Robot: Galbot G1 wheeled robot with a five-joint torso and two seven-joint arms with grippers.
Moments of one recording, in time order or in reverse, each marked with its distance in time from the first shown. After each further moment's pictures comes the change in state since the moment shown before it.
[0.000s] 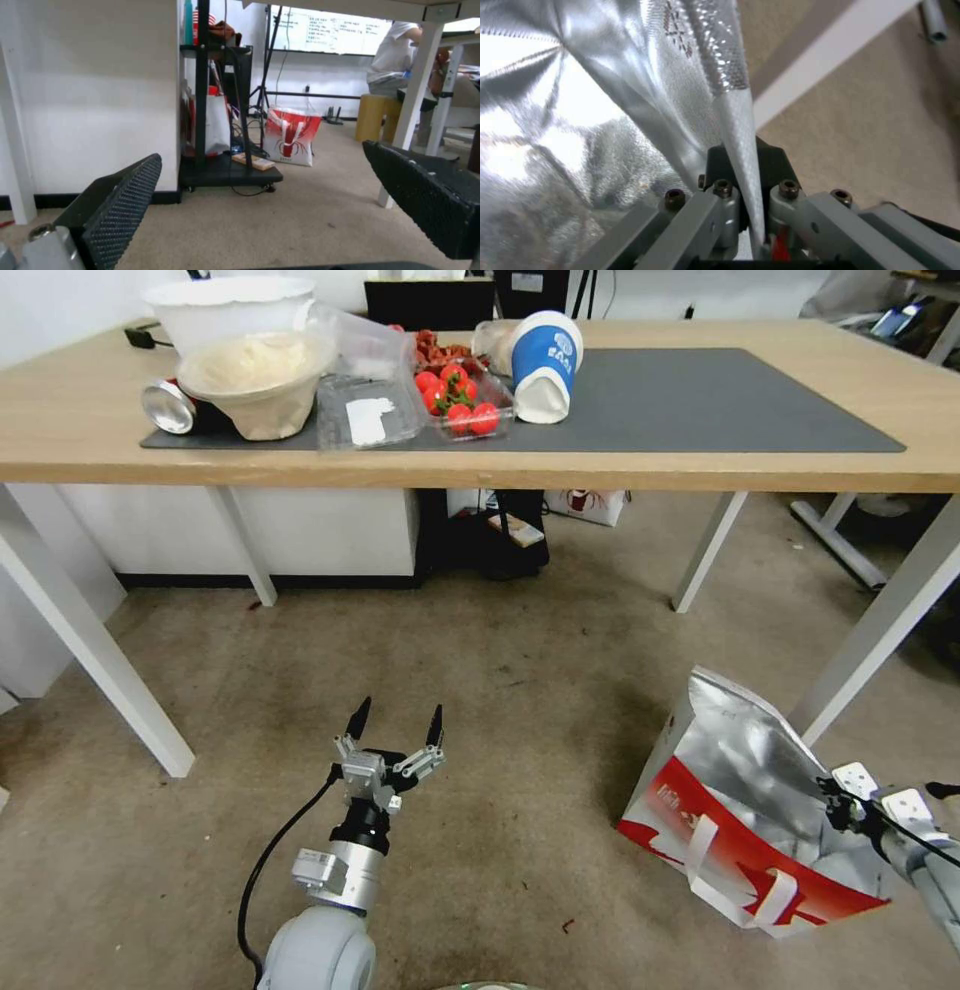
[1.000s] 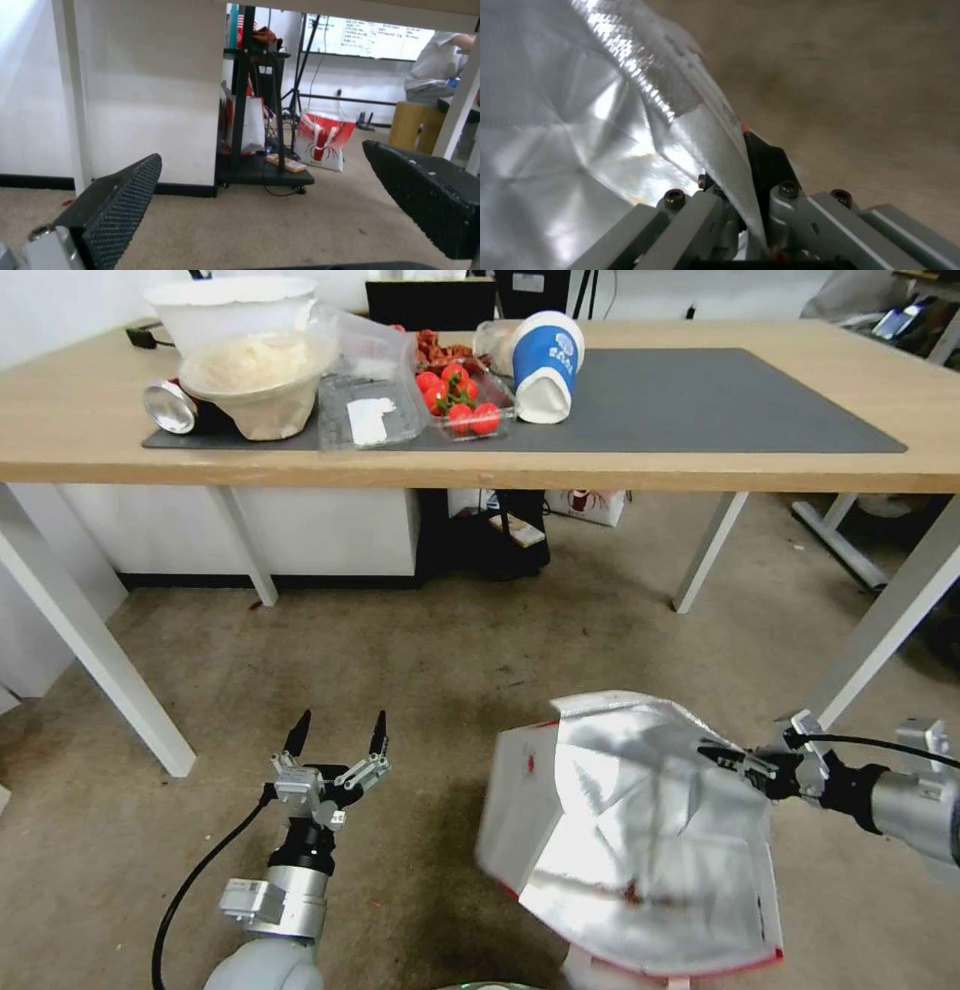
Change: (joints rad) left arm 0.146 0.010 -0.127 -0.104 -0.083 -0.017 -0.001; right arm -0.329 -0.337 0.219 0.501 1.042 -0.339 -0.161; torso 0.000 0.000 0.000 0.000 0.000
